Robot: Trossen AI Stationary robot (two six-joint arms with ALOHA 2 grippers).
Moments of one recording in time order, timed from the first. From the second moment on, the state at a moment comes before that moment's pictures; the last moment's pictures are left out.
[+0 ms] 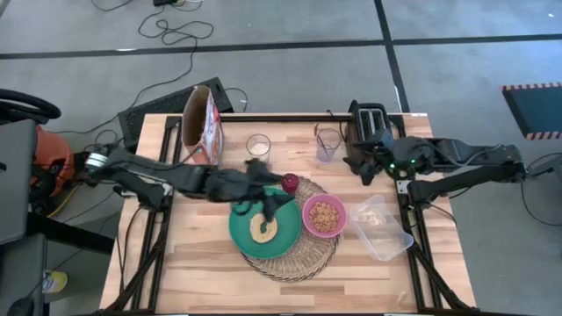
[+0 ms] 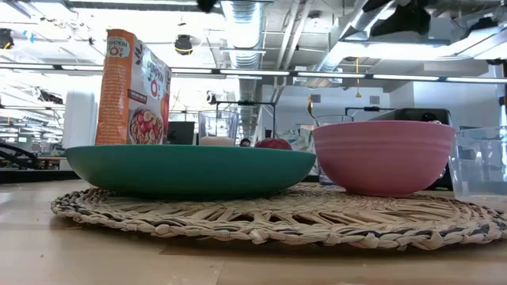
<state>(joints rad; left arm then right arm) -0.20 1.48 1.30 -0.20 -0.38 -0.57 0.05 0.82 0.99 -0.66 0.45 0.48</state>
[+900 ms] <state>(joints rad) 0.11 2.08 2.01 -0.46 -0.50 -0.61 0.05 0.73 0.99 -0.84 0.40 0.38</state>
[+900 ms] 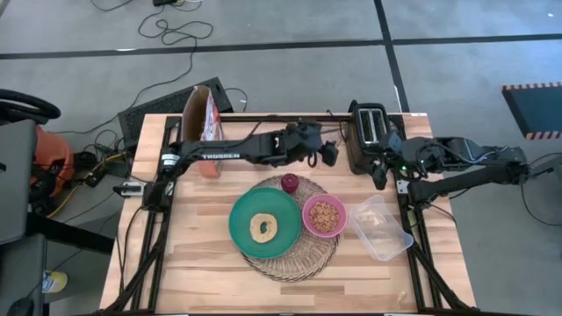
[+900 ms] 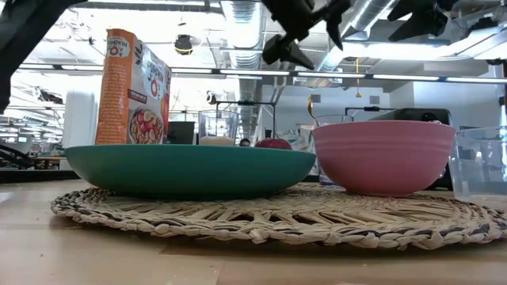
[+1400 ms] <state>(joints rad) 0.17 2.13 2.01 -0.52 -0.50 -0.73 0.05 0.73 0.99 -0.84 0.40 0.38</state>
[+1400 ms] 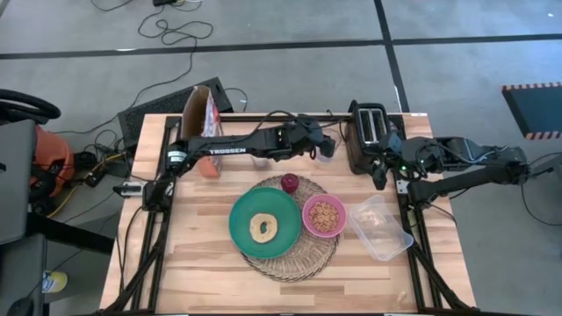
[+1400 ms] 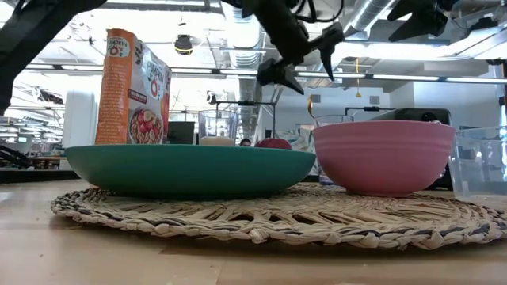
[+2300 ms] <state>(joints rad) 0.20 2.23 2.01 -0.45 -0.60 -0.71 0.05 0.73 0.99 -0.86 0.40 0.38</state>
